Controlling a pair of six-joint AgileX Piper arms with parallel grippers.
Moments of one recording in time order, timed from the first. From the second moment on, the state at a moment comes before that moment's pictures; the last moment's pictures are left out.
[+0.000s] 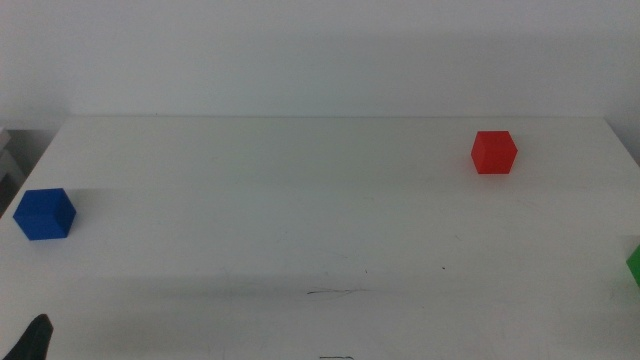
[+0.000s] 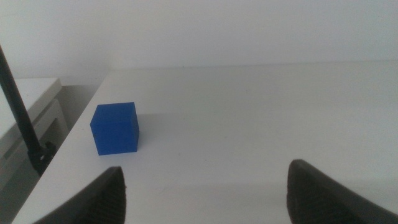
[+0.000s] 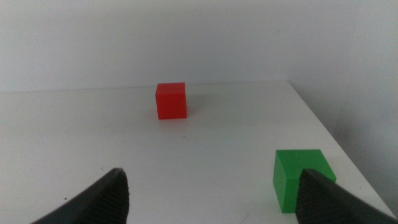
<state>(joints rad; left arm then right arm) 0.00 -0.01 0.03 -0.11 0.19 0.10 -0.04 -0.02 0.03 0.02 0.17 0.04</state>
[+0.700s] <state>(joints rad) 0.00 -0.01 0.03 -0.11 0.19 0.10 -0.04 0.53 -0.73 0.02 0.73 0.04</state>
